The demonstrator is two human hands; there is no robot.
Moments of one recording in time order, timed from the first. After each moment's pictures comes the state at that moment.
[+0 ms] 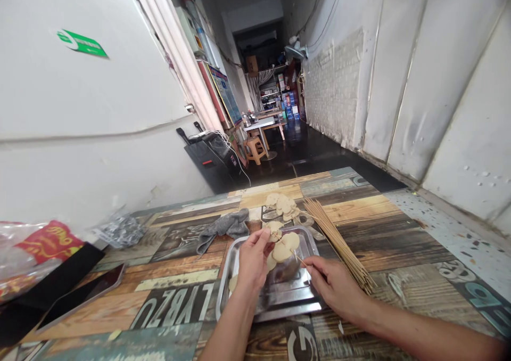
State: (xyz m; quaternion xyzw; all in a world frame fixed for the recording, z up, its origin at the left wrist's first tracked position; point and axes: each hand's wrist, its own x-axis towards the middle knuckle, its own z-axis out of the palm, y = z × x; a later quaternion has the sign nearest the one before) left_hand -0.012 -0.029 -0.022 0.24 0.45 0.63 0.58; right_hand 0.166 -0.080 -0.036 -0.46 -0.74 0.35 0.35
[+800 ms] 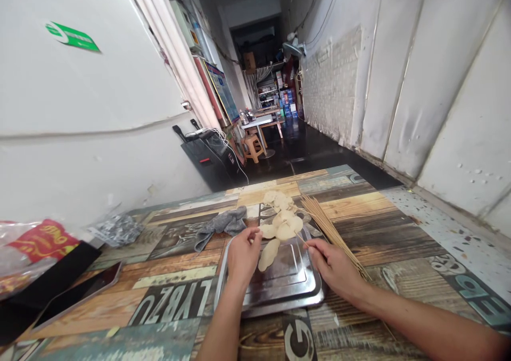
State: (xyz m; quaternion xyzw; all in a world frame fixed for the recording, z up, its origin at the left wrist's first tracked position) left_hand -0.041 -0.027 -0.018 0.57 0.69 0.39 0.22; right_hand 0.176 -0.066 -0.035 -0.49 -0.71 0.32 0.39
